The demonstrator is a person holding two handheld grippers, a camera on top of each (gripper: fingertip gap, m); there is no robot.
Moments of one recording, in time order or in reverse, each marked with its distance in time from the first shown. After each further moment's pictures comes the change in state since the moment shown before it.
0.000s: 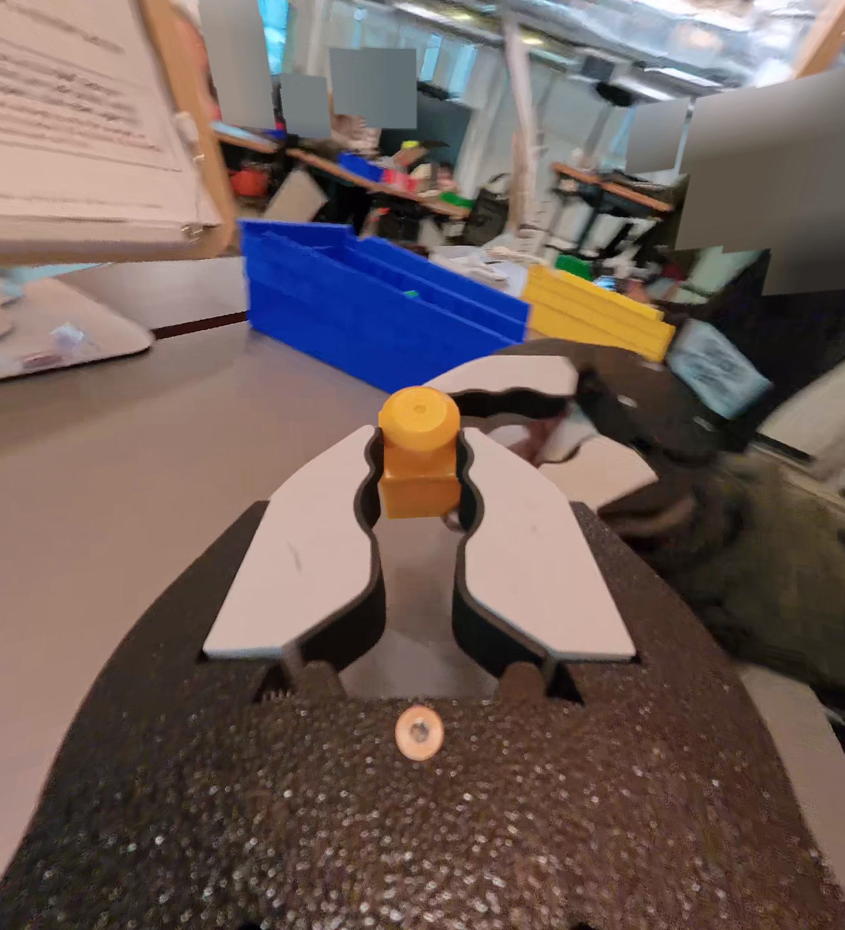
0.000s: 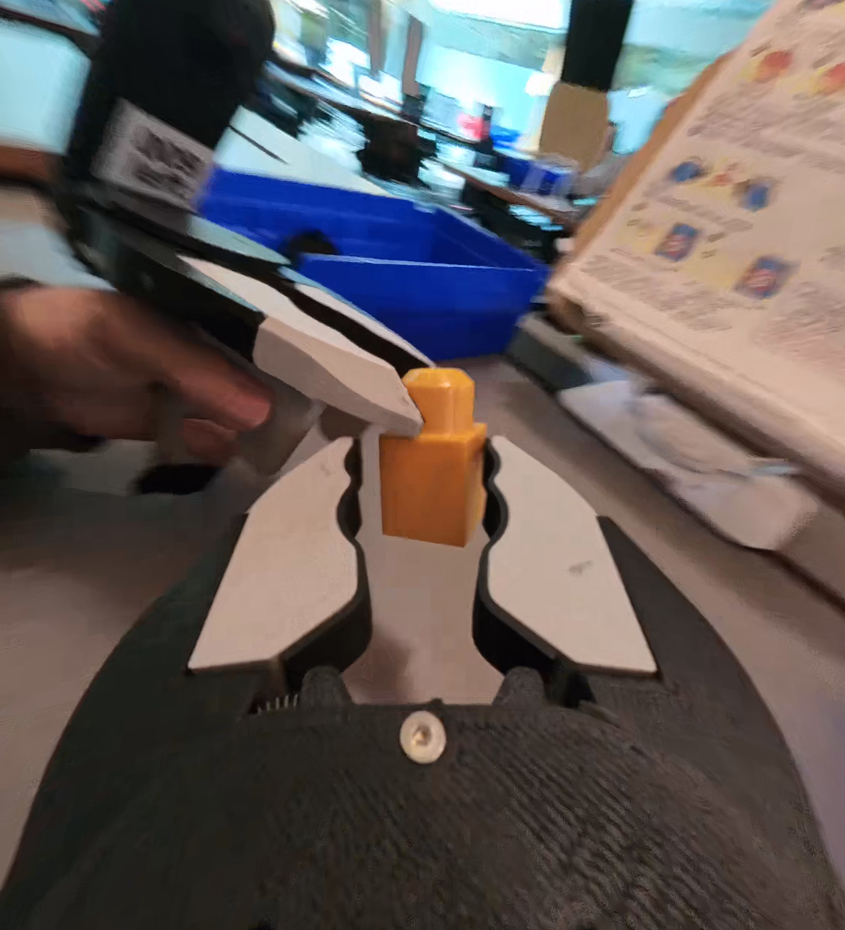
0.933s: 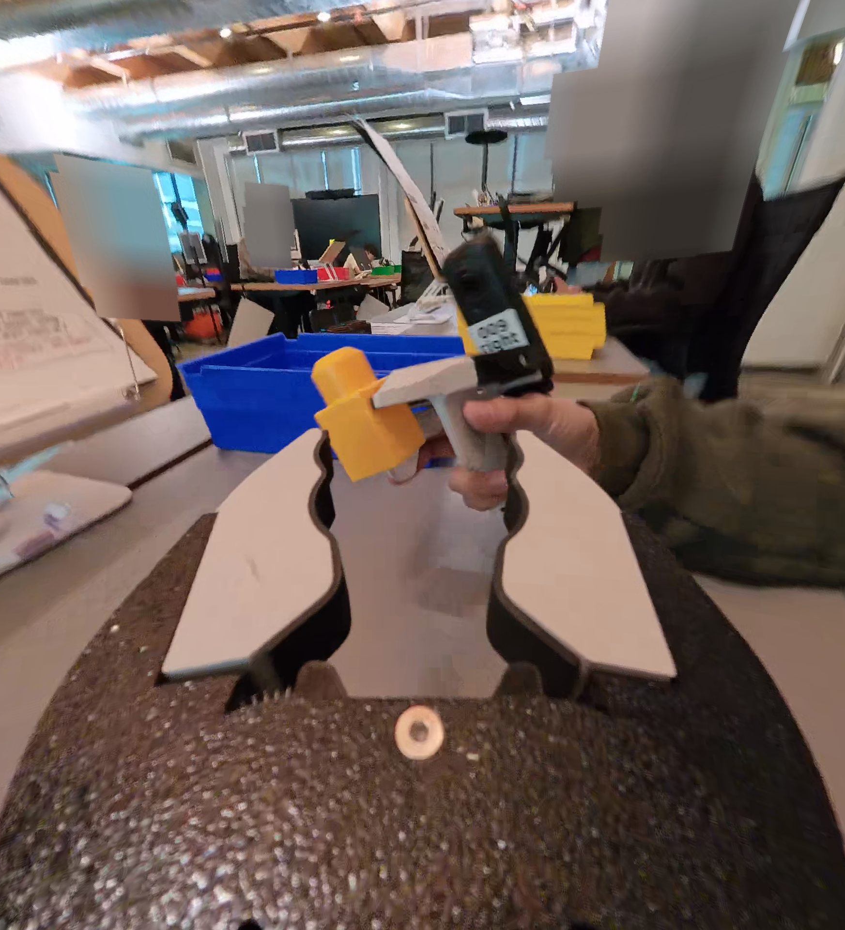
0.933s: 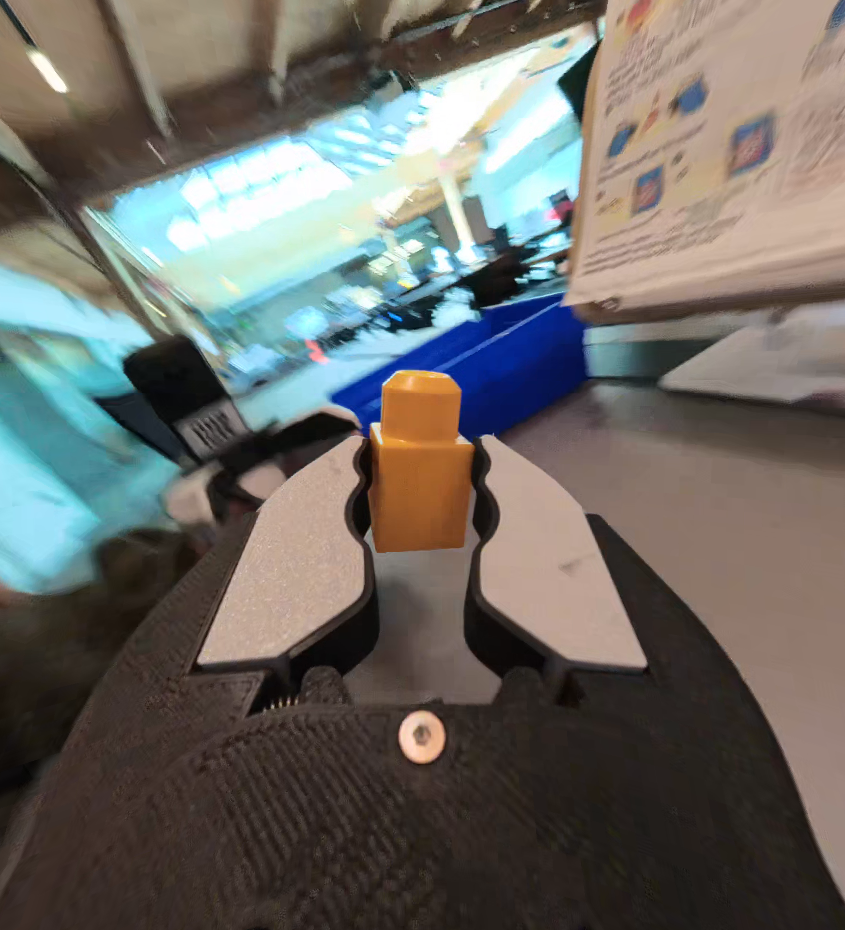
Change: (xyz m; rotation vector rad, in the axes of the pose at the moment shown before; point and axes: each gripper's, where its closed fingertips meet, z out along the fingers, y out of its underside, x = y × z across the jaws) left arm 0.043 -0.014 -0.008 0.129 0.154 0.322; right arm 0.044 -0.016 -0.031 0.264 -0.201 0.644
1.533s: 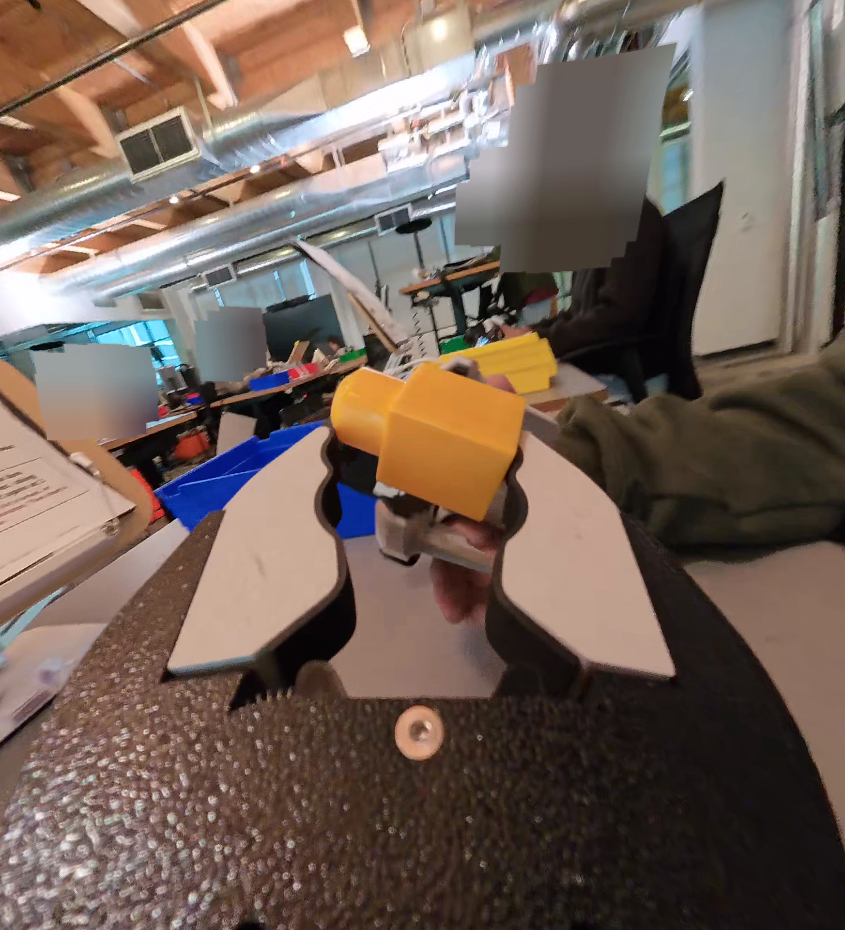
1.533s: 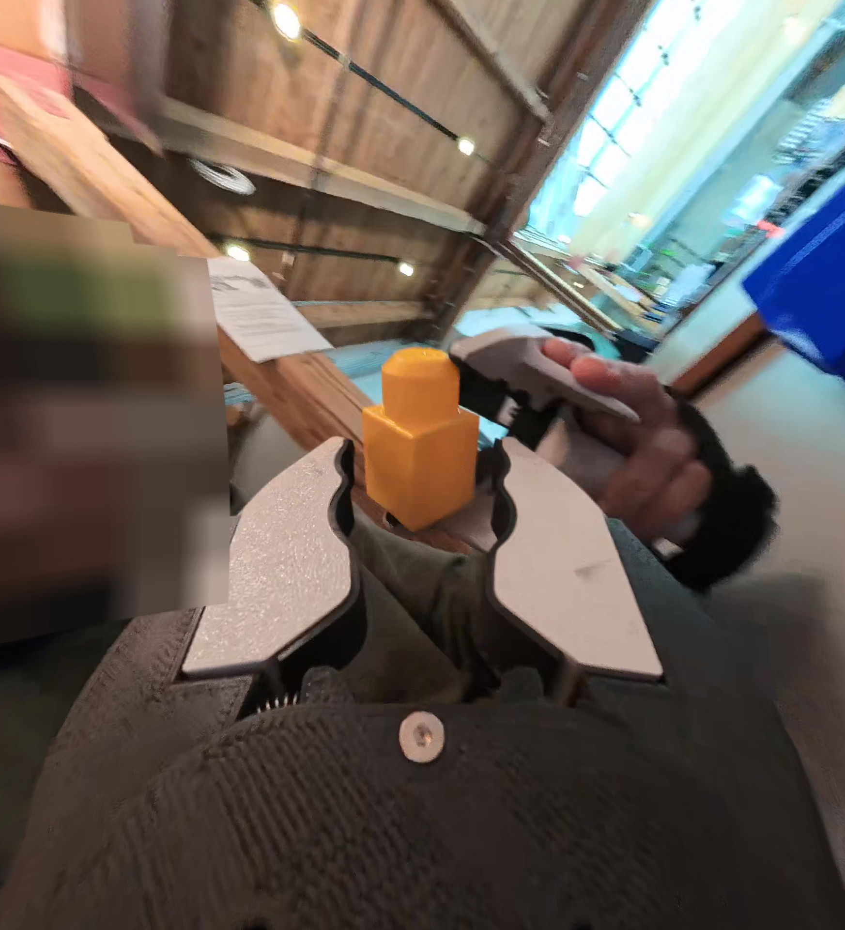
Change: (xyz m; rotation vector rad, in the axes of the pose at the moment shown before) left arm 0.031 -0.021 -0.003 0.157 0.132 0.209; right arm -0.101 0.011 0.001 -0.096 -0.794 0.749
